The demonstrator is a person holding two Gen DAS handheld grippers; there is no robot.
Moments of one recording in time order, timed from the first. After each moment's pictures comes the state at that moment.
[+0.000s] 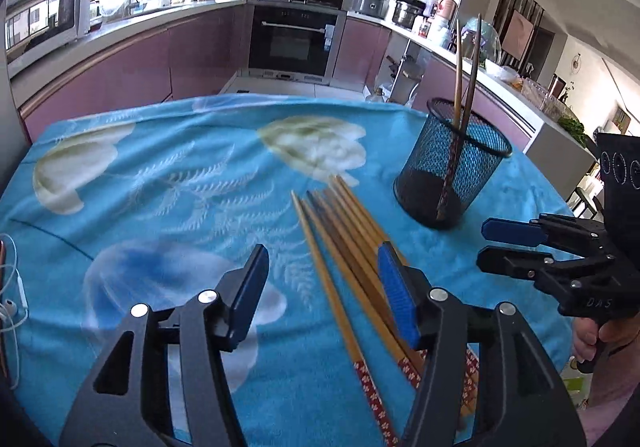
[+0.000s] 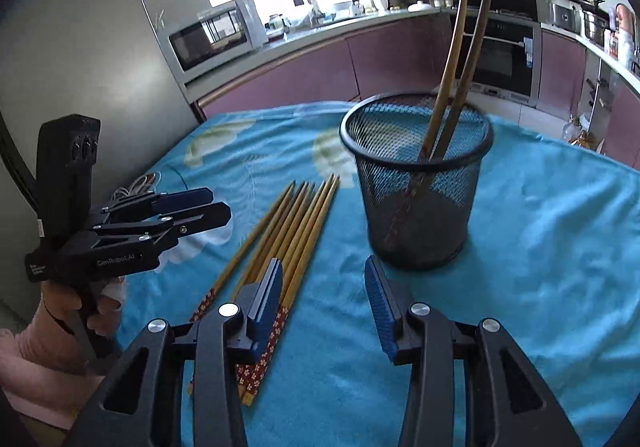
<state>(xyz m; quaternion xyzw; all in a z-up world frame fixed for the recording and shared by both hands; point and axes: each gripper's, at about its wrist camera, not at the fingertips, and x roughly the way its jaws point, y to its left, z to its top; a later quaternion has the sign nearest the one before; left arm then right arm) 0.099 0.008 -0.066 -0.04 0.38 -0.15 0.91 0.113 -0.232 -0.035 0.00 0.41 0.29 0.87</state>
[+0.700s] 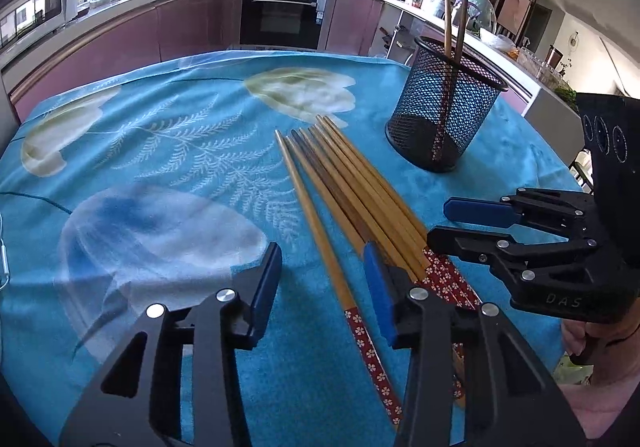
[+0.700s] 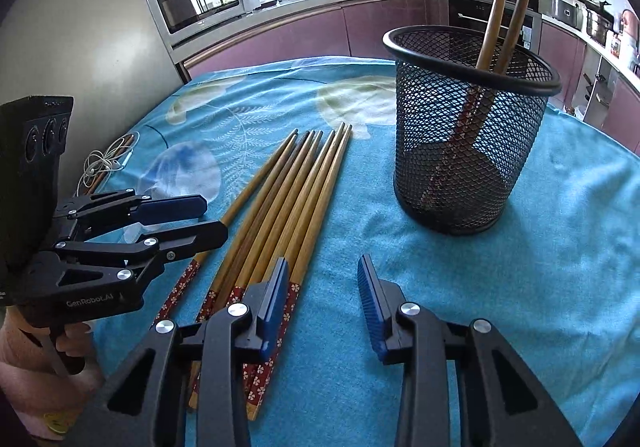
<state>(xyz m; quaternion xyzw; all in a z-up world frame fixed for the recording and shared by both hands) 0.084 -0.011 -0.091 -0.03 0.42 -0.16 0.89 0.111 -0.197 -0.057 -0.04 0.43 0.26 0.86</state>
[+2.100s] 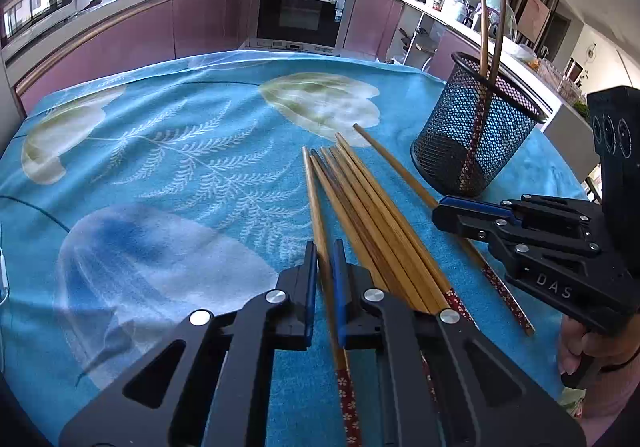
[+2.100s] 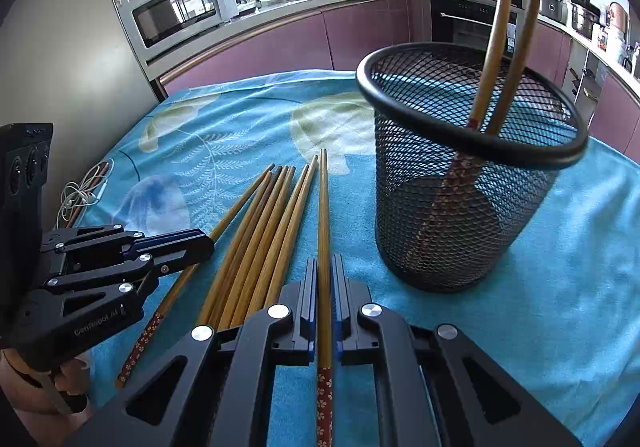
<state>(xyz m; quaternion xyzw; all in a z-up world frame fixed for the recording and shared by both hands) 0.118 -0.010 -0.095 -0.05 0.43 -0.13 0.89 0.143 -0.195 -0.051 -0.01 0.43 0.23 0.87</state>
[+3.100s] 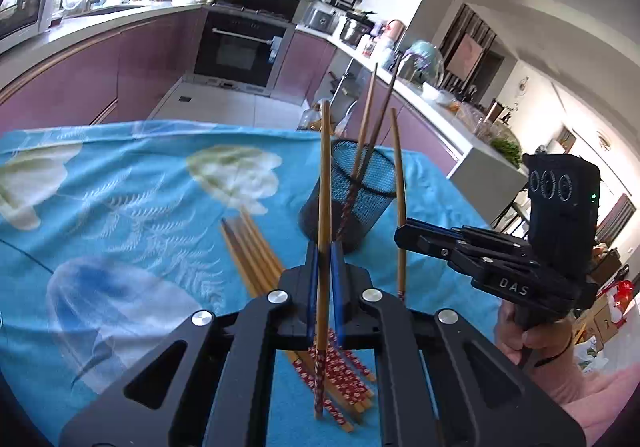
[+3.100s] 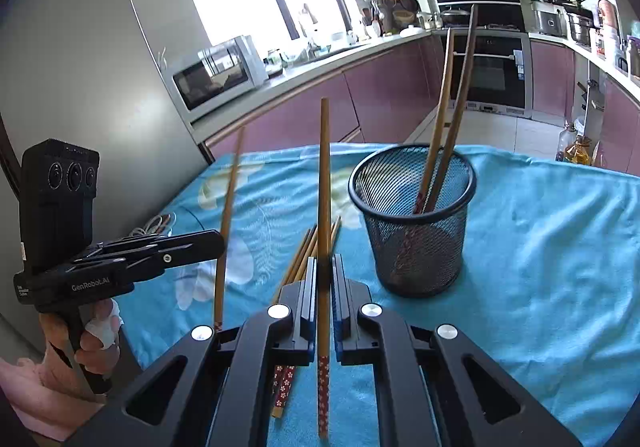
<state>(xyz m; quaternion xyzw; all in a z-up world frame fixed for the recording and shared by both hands) 0.082 -0.010 -0.011 -0.11 0.34 -0.26 0.89 0.098 -0.250 0.015 0.06 0.33 0.28 0.90</state>
